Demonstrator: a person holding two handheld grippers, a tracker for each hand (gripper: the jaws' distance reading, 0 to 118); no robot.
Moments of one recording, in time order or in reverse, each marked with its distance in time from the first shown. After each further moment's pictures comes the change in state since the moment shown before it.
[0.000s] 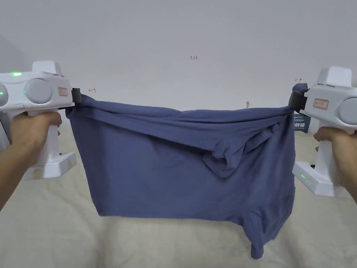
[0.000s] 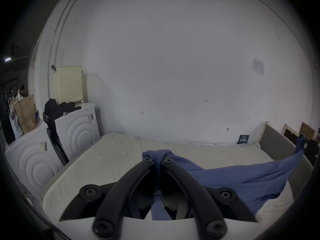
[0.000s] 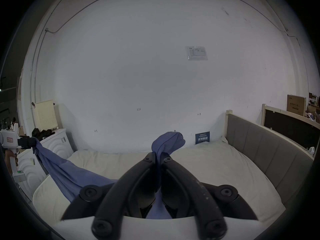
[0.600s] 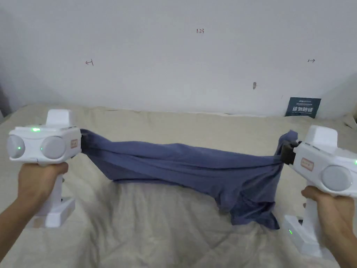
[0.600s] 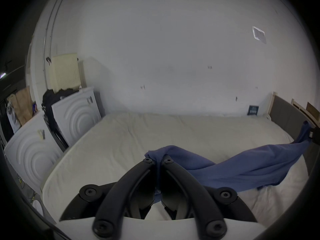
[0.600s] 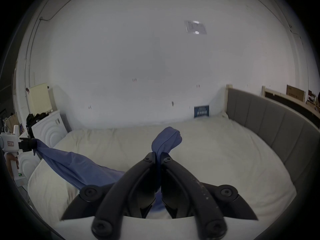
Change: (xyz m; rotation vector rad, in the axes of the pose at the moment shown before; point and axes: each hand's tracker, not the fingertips) left arm -0.006 -0.171 -0.049 -0.192 0.011 -0.088; right arm -0.003 -0.163 -0.022 -0.195 -0.028 -0.011
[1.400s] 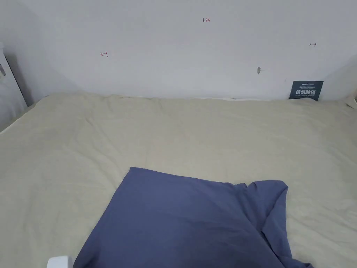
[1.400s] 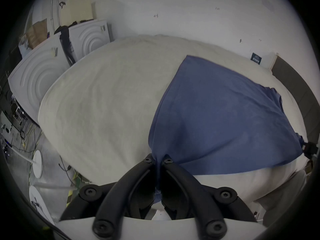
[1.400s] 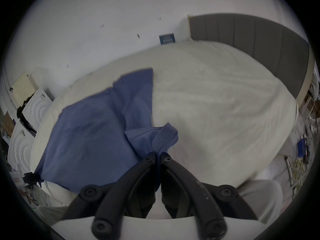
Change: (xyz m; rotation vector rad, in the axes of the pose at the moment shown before) left arm -0.043 -0.336 0.133 -0.458 0.022 0.101; right arm 0.060 -0.302 0.149 -0.471 -0.154 -0.212
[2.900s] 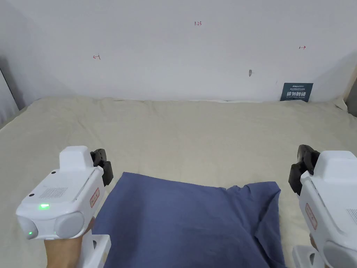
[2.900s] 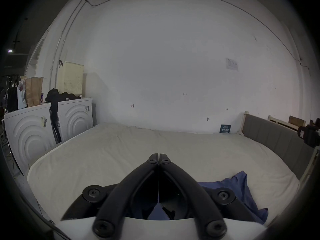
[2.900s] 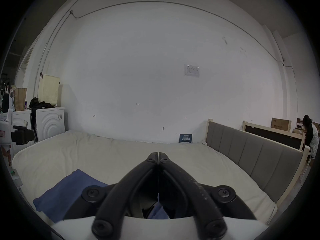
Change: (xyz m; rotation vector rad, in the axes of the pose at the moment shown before) left arm 0.101 0.165 0.144 0.737 -0.181 -0.046; right arm -0.119 0.140 0.168 0.814 0.036 0.345
